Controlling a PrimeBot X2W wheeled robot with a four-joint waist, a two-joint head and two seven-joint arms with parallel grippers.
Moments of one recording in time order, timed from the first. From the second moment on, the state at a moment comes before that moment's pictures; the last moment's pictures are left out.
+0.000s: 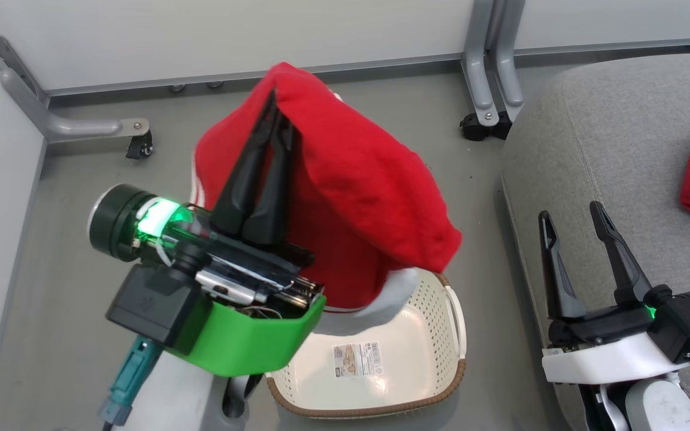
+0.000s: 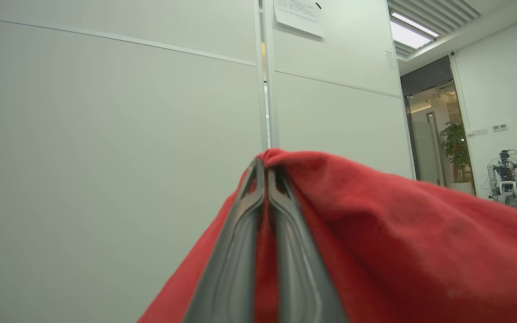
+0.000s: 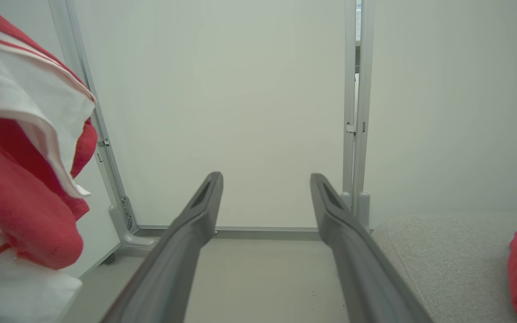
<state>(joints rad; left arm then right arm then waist) -0.36 0.05 -0.39 -0.27 -0.18 -0.03 -0.26 0.00 -0.09 0.07 -0.14 0.17 0.13 -0.26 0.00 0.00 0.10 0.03</state>
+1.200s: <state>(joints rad) -0.36 0.05 -0.42 -0.27 -0.20 -0.02 -0.26 0.00 -0.15 0.12 -0.15 0.16 0.13 -0.26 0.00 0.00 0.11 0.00</state>
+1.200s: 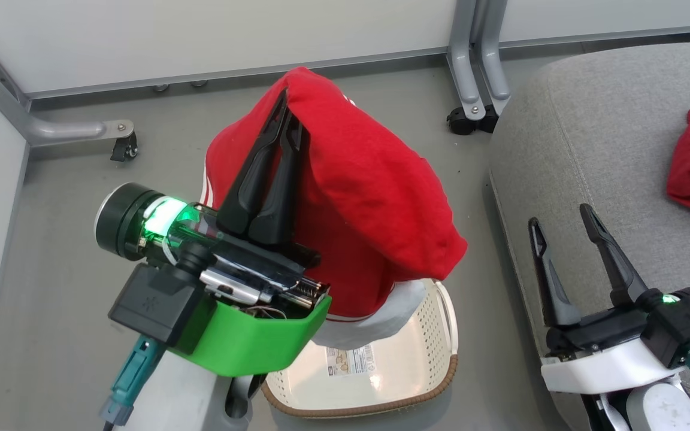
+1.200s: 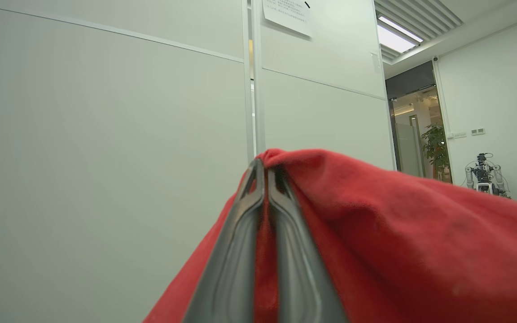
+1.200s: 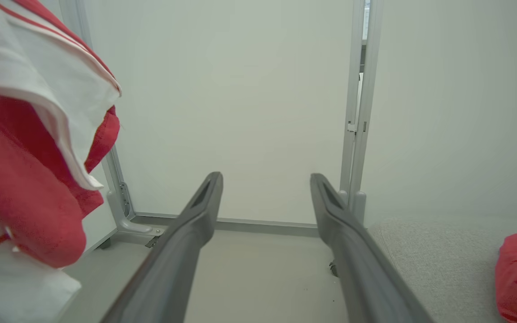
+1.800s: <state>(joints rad) -0.36 0.05 -0.41 -0.26 -0.19 -0.03 -0.26 0.02 -0.33 0.41 -0.29 0.21 0.13 -0.26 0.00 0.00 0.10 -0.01</state>
